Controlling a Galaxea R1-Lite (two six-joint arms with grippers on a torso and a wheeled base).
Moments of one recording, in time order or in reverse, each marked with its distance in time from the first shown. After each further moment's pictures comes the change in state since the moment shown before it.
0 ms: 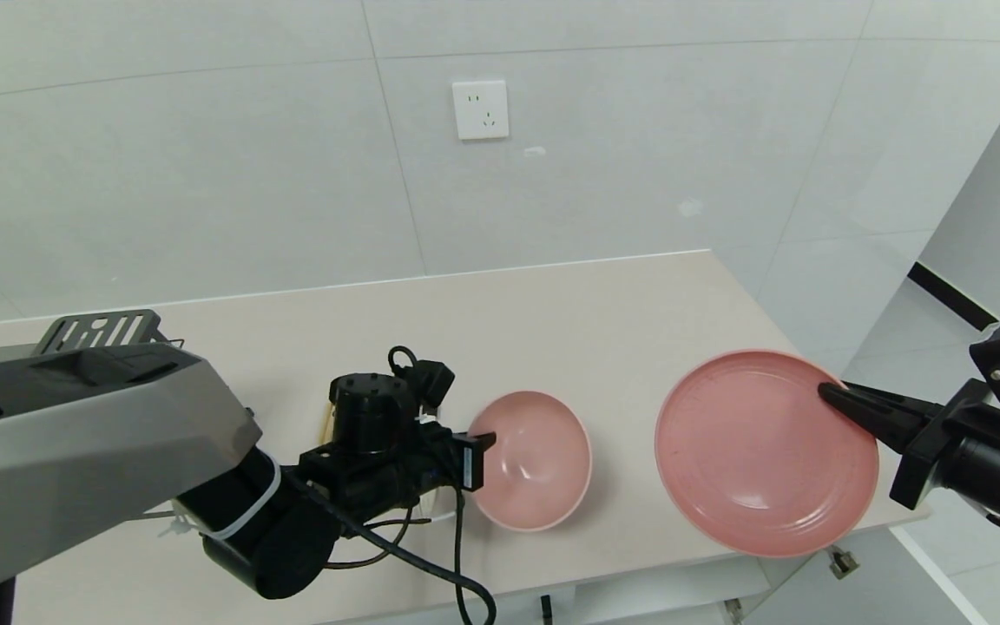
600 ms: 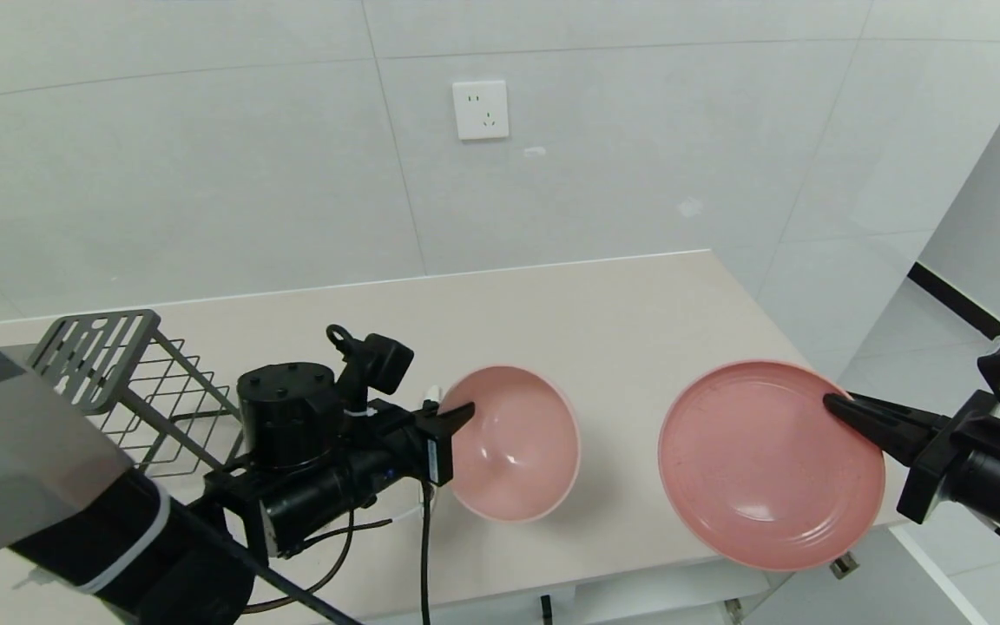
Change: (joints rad) left arm 0.000 -0.219 0.184 -0.161 -0.003 0.103; right arm -0.001 -0.016 0.038 -0.011 0.000 0.002
